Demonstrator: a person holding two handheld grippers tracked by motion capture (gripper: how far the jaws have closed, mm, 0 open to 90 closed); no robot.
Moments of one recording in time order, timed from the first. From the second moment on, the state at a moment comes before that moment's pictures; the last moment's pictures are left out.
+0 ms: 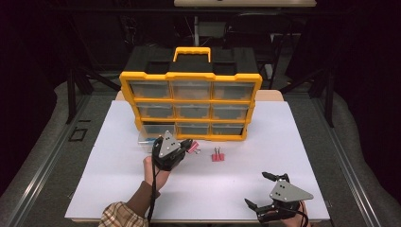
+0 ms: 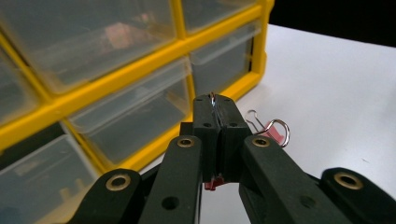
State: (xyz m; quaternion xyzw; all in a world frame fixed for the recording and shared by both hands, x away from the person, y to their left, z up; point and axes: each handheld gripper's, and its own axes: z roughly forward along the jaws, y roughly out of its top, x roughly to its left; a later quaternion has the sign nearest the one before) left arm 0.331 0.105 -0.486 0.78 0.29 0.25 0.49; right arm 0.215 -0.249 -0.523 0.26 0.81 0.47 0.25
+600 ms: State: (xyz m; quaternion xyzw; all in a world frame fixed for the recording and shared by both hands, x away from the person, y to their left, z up) left arm 0.336 0.128 -0.469 0.75 0.32 0.26 0.52; right arm 0.215 -0.249 -0.524 0.26 0.81 0.47 0.25
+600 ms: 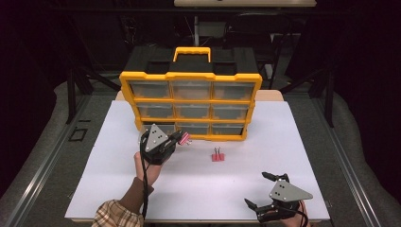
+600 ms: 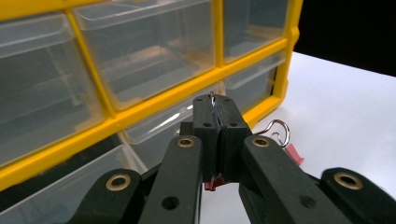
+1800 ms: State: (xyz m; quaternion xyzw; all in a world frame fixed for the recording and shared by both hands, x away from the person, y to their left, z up) left arm 0.357 0.183 -0.464 0.70 0.41 0.31 0.50; right arm 0.215 -0.250 -0.524 0.27 0.81 0.47 0.25
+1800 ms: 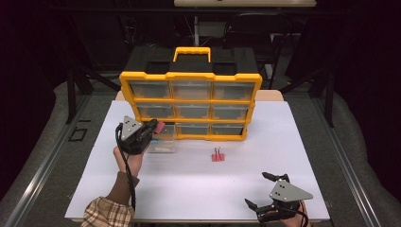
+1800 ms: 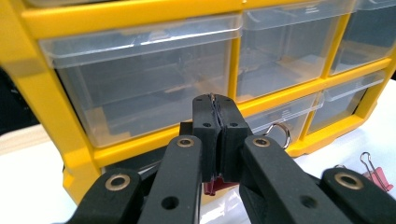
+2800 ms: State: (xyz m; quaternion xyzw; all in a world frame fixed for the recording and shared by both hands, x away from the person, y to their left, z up) left arm 0.367 0.194 -0.478 0.70 0.46 0.31 0.45; right arm 0.216 -0.250 -0.524 0.26 0.81 0.47 0.25
